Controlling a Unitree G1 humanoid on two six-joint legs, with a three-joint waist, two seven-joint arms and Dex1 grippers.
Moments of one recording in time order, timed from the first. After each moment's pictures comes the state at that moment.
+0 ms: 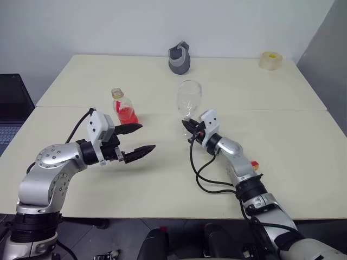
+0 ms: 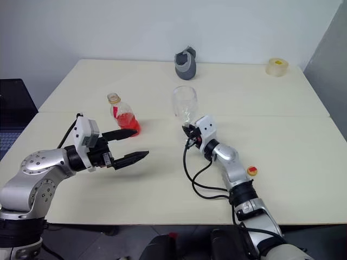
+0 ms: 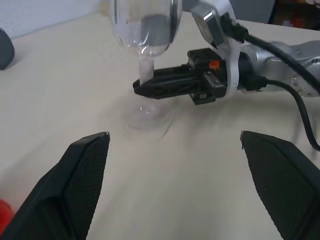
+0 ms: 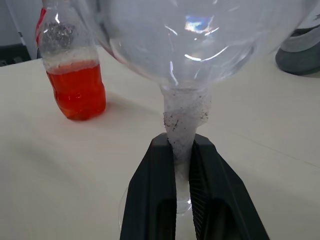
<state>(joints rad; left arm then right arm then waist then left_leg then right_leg) -0.24 0.74 0.19 -0.25 -0.54 0.48 -0.98 -0.67 -0.04 0.14 0.60 0.13 -0.10 0.53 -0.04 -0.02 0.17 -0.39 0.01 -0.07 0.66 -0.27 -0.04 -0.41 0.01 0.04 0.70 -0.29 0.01</state>
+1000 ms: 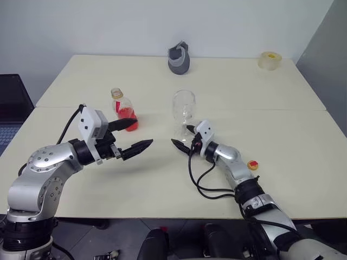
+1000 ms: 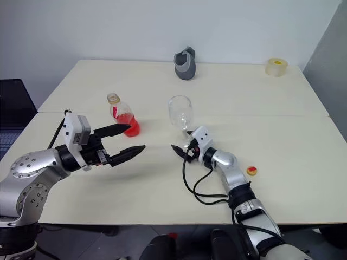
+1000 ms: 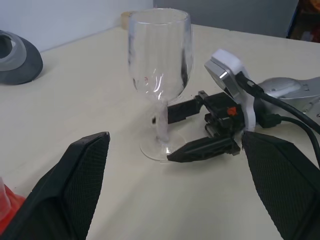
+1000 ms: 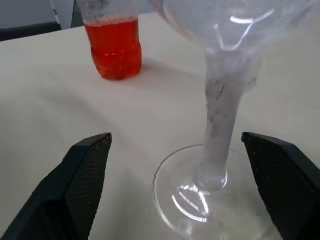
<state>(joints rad) -0.20 0.75 0.25 -0.36 -0.61 0.54 -0.87 -0.59 -0.07 0.16 0.58 0.10 -0.07 0.66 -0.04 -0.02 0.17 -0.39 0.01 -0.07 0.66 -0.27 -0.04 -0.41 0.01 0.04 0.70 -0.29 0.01</state>
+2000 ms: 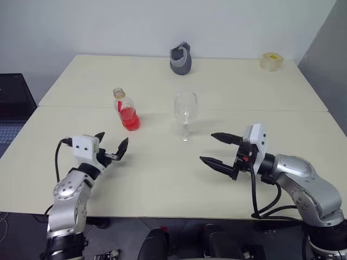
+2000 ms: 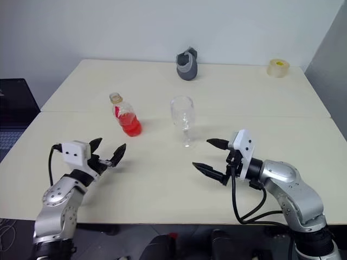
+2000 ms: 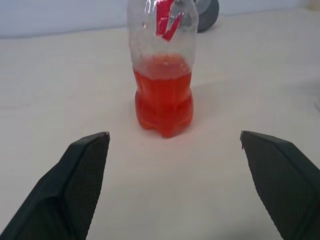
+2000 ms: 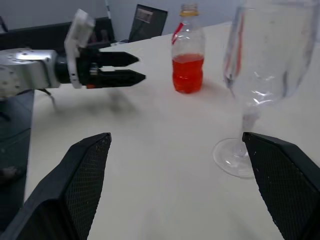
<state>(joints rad) -0.13 0.41 0.27 0.02 -0.29 0.13 -0.45 -0.22 -0.54 0.02 -0.58 0.57 0.65 0.76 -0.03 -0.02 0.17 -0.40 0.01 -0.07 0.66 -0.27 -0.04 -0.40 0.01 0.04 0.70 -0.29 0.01</state>
